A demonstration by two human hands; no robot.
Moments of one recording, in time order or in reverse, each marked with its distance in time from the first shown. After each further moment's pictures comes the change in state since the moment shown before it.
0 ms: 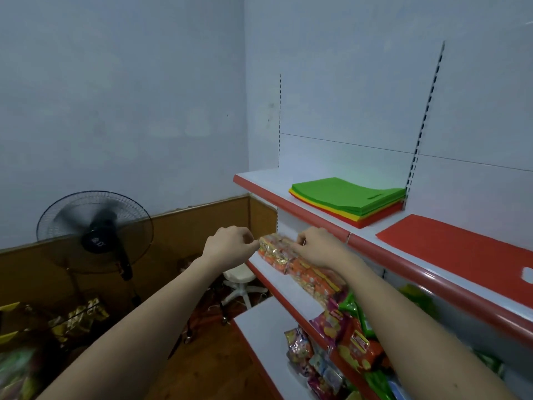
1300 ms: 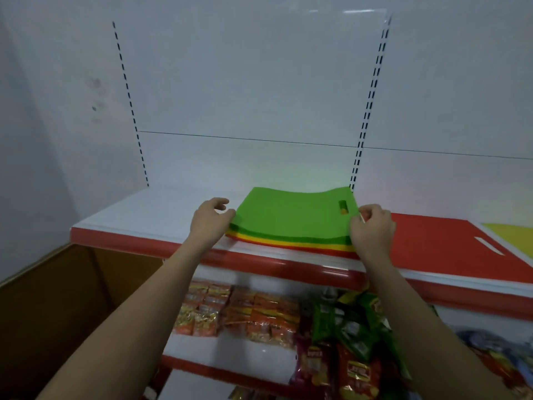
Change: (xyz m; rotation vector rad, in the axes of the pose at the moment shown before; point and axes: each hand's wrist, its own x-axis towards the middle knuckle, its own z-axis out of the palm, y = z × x) left_hand 0.424 0.014 0.096 -0.761 -0.213 0.402; right_hand 0.189 0.123 -0.006 0.038 1.153 0.985
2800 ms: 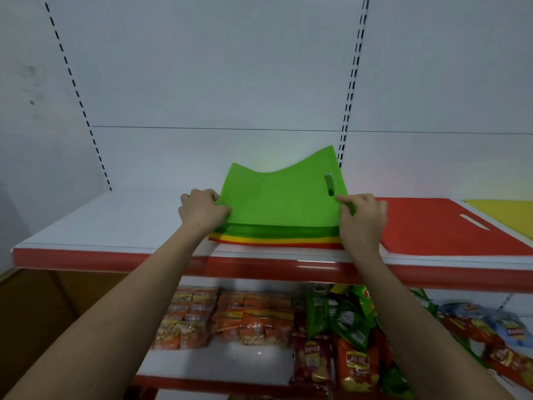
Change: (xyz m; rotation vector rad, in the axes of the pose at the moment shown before) left_hand 0.042 0.015 0.024 0.362 -0.078 -0.017; right_hand -0.005 0.008 0.024 -0.027 0.171 -0.176
